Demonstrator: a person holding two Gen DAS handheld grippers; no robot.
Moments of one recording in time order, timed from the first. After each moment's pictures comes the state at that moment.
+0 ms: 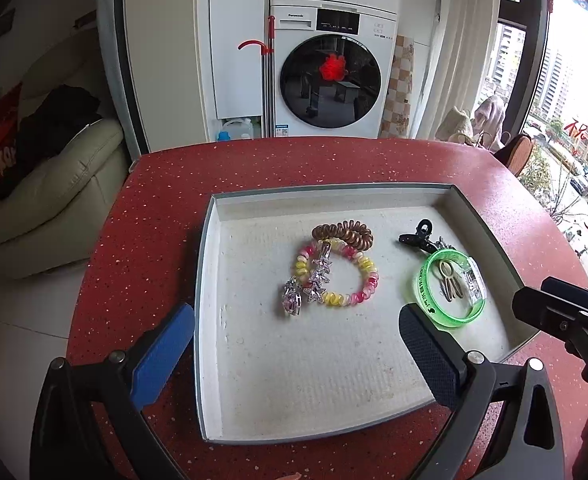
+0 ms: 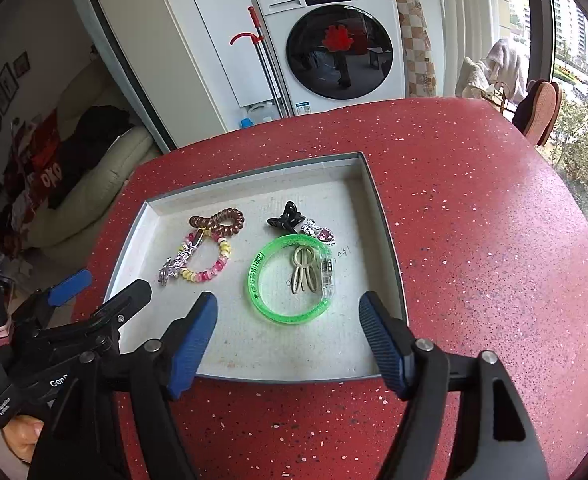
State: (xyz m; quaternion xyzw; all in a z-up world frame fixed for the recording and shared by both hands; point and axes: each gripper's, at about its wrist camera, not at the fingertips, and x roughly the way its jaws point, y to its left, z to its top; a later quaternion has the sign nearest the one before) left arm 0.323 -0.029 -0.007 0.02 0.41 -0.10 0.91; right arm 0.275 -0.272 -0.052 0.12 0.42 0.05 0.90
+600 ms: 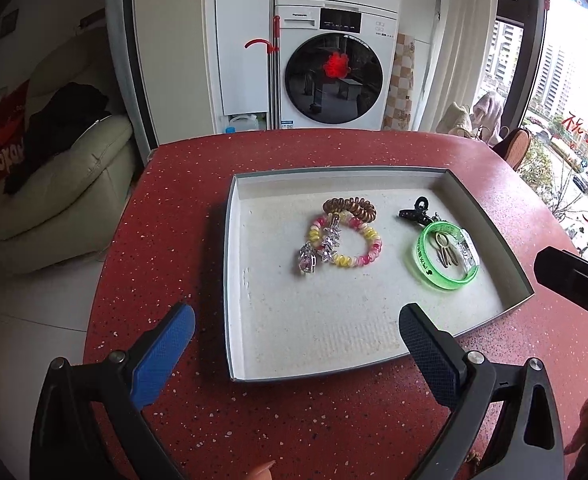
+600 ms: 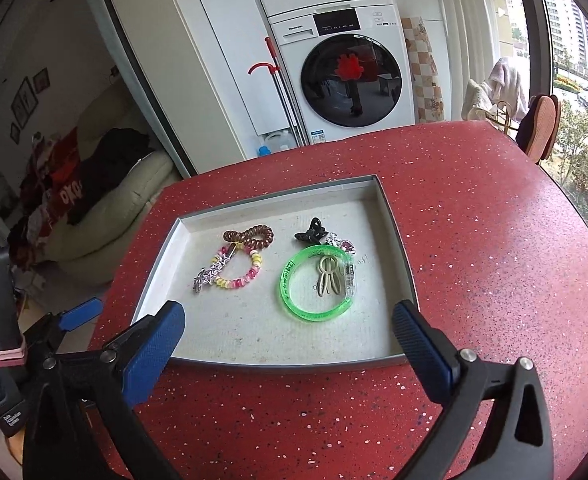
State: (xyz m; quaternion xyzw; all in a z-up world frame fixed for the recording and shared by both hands) left arm 0.288 -0.014 -0.003 0.02 0.42 -0.10 0.90; right arm 0.240 -0.265 -0.038 0.14 0.37 0.07 0.92
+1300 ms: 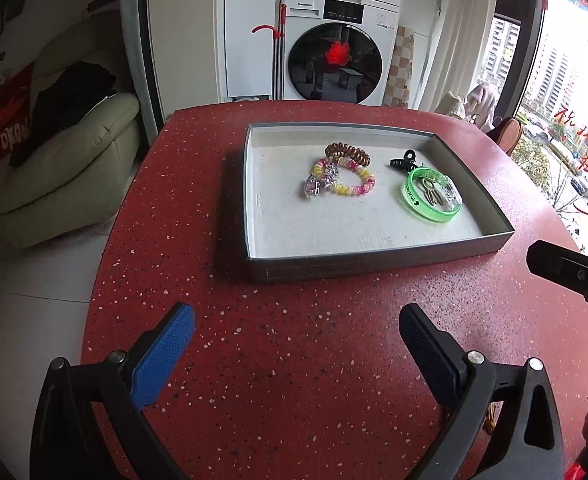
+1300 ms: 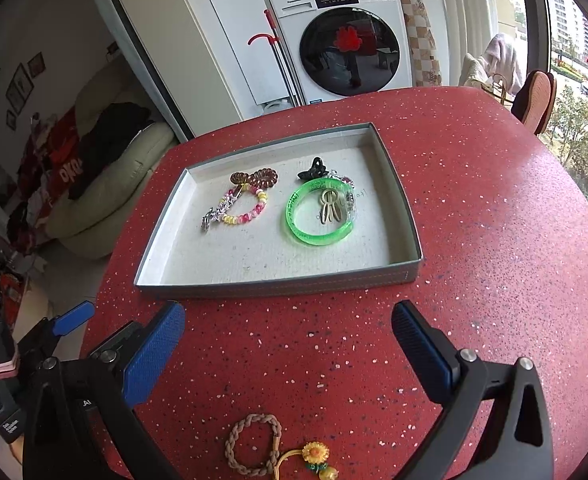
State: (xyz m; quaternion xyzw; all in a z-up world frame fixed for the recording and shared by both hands) left arm 0.221 0.008 -0.018 0.01 0.44 -0.10 0.89; right arm 0.196 -0.255 -0.049 0.13 0.42 0.07 0.89
